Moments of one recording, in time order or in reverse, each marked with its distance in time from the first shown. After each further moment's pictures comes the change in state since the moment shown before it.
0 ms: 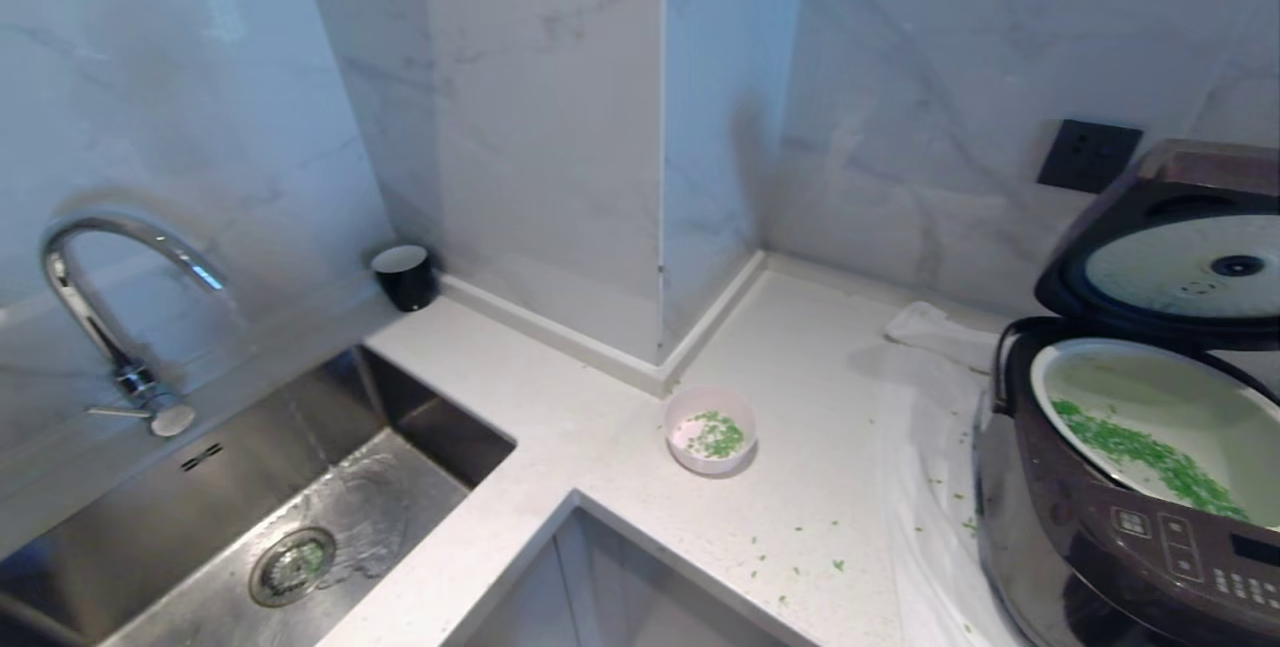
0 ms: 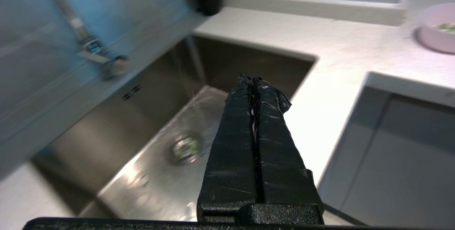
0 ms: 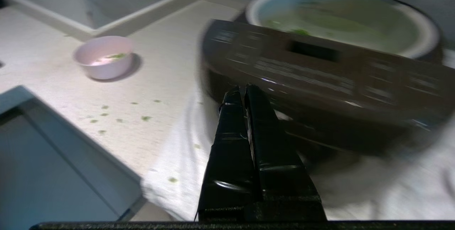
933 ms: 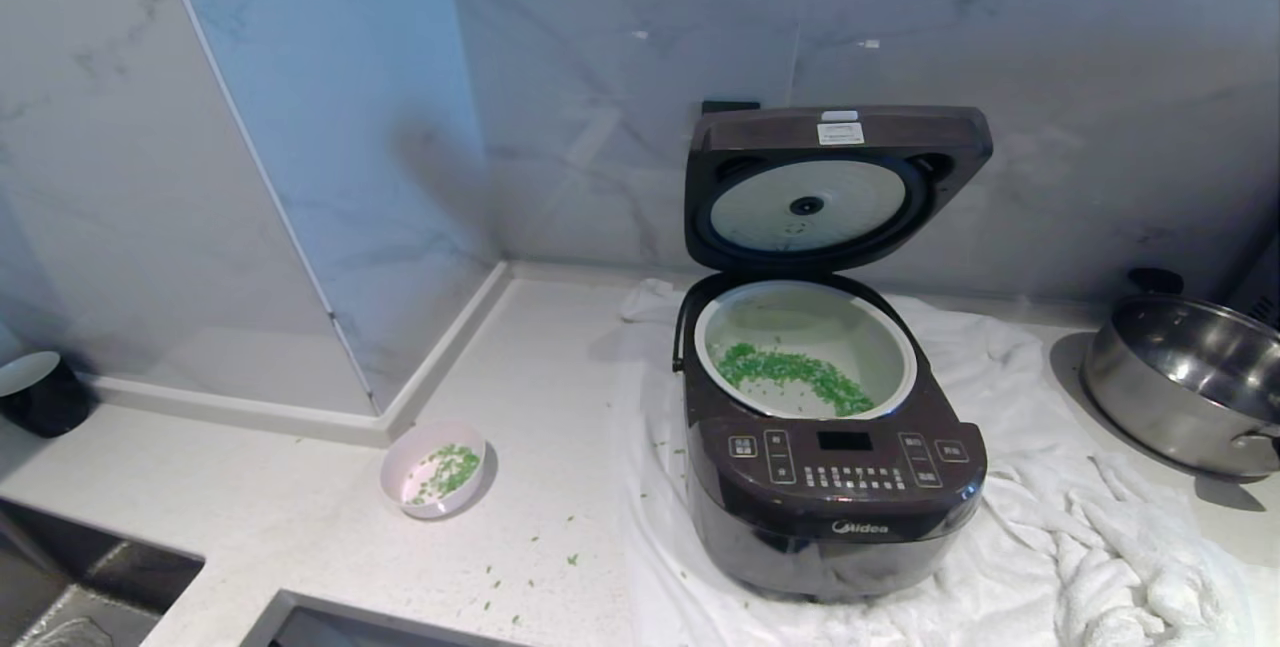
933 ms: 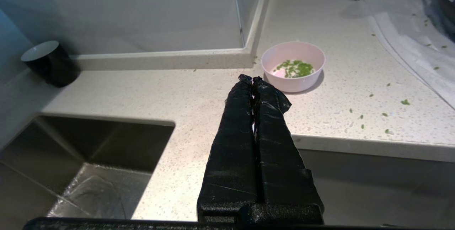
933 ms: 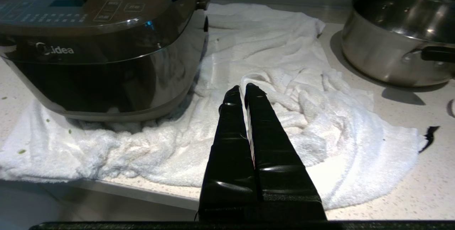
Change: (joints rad) left arm 0.000 0.000 0.003 -0.008 0.001 0.000; right arm 0.000 0.000 0.000 0.001 -0.001 0.000
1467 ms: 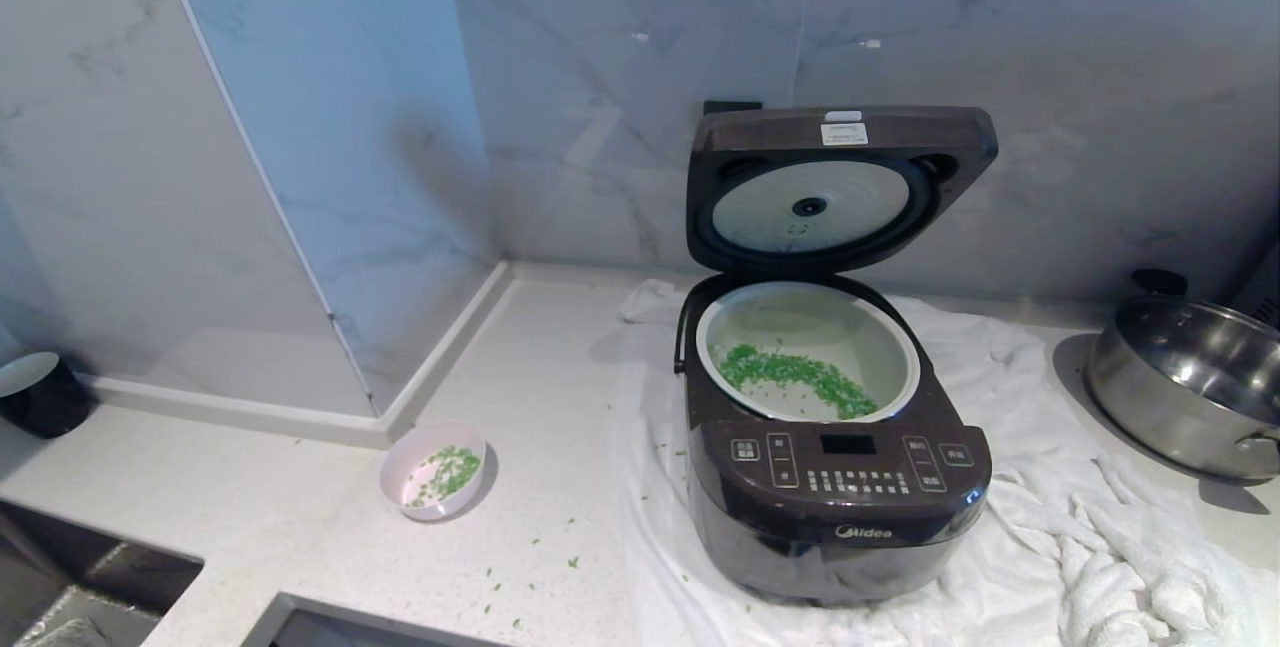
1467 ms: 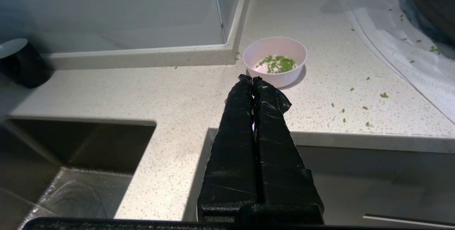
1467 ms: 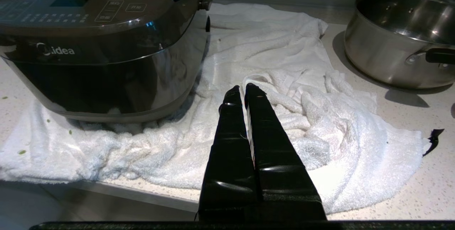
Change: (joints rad) left arm -0.001 0.000 0.021 -0.002 -0.055 -0.024; right arm 0.000 0.000 0.000 0.000 0.000 0.001
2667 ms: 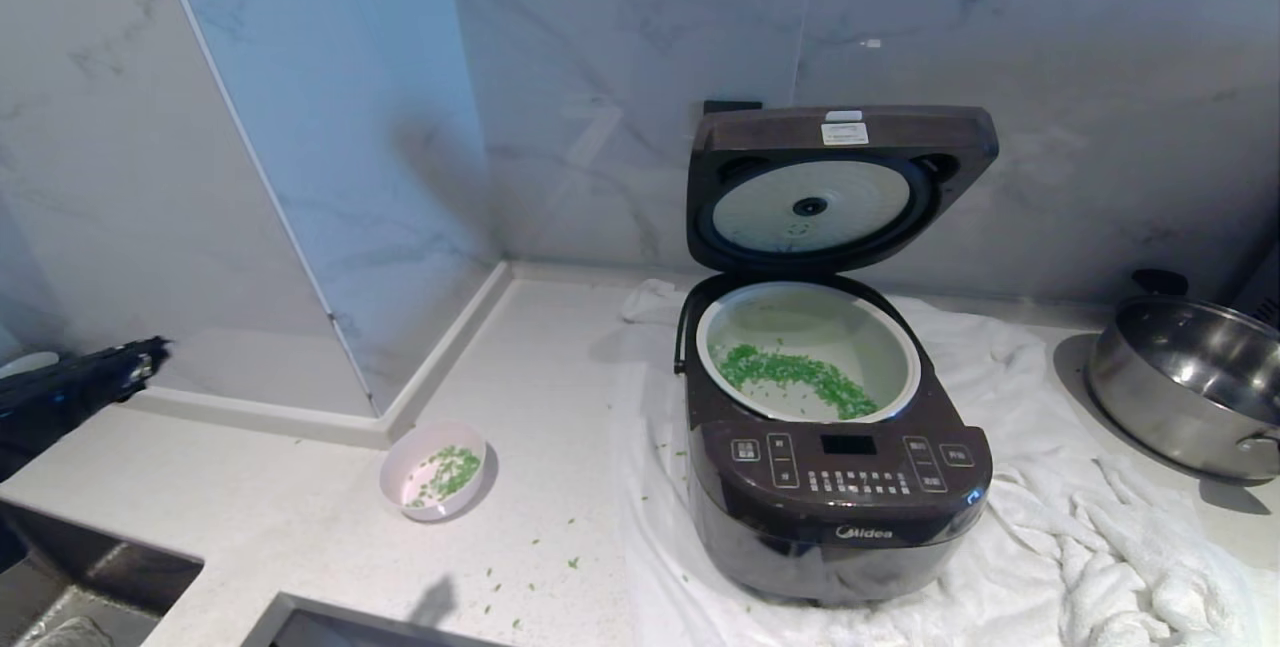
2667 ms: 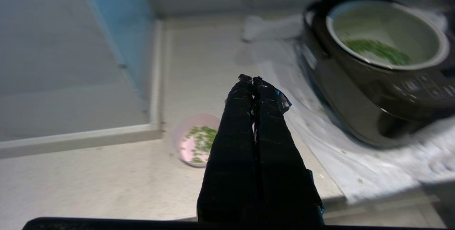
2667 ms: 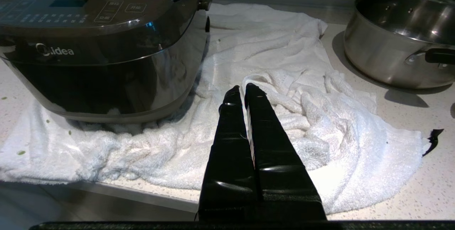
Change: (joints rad) left arm -0.163 0.845 -0.633 -0.107 -0.160 -0.122; right arm 0.000 0.000 0.000 0.000 0.000 0.000
